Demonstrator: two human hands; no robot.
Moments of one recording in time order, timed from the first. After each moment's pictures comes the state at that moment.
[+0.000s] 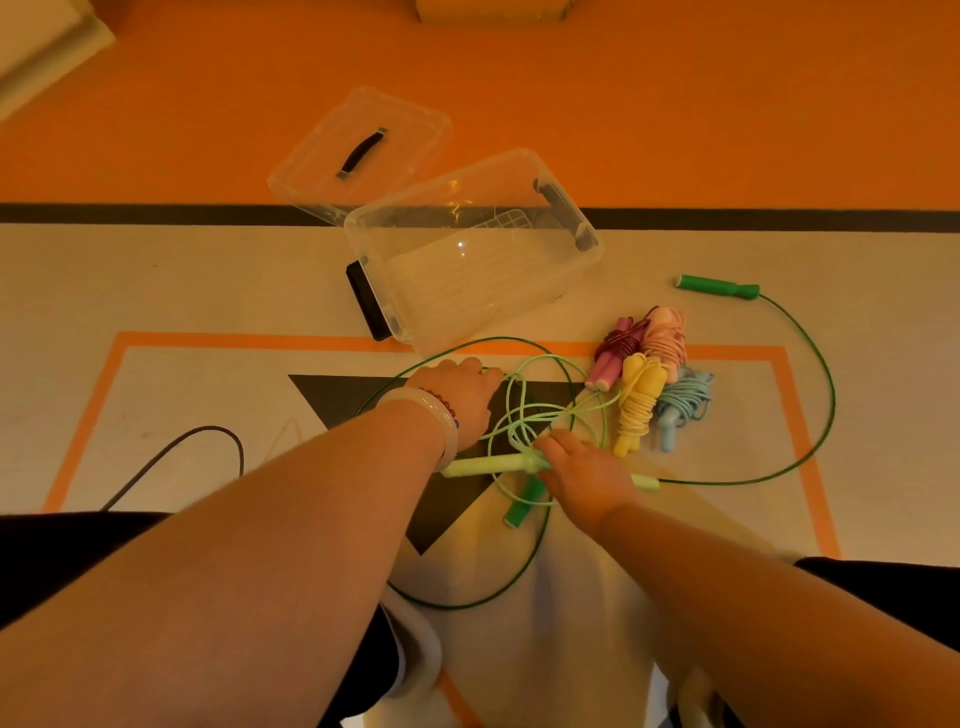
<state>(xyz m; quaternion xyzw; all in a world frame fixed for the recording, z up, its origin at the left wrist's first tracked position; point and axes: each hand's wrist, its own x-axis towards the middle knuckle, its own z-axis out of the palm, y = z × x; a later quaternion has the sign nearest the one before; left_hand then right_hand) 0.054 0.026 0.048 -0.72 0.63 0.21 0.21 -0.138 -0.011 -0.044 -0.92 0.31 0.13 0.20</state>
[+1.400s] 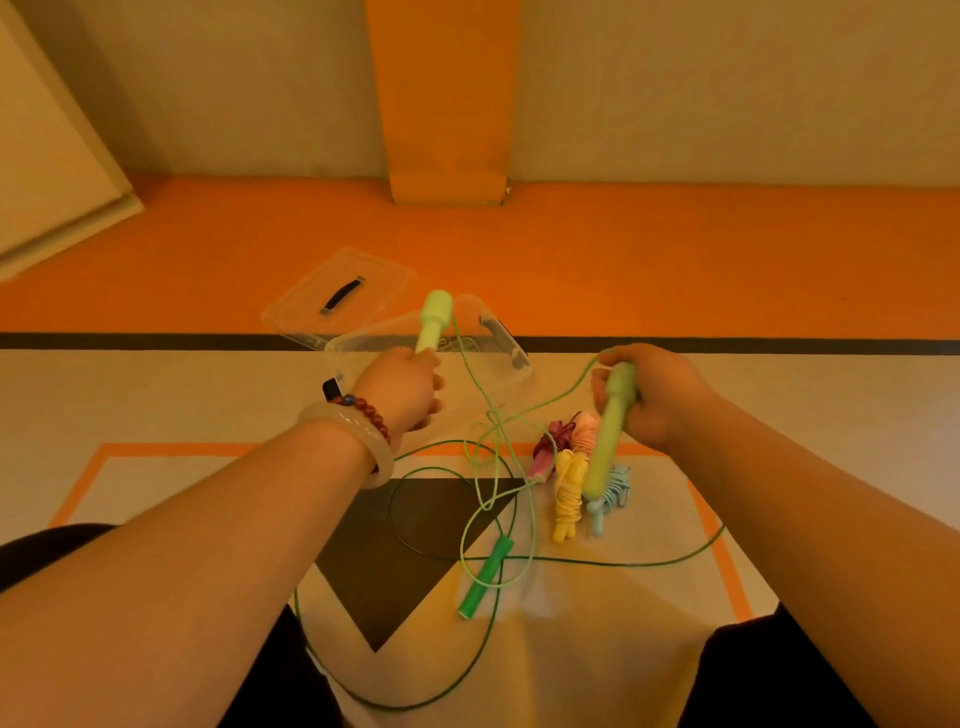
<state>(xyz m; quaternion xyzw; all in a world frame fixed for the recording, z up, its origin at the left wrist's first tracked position) 0.022 0.024 0.211 -0.75 0.19 0.42 -0.47 -0.164 -0.094 0.209 -0.28 0.53 -0.30 0.74</state>
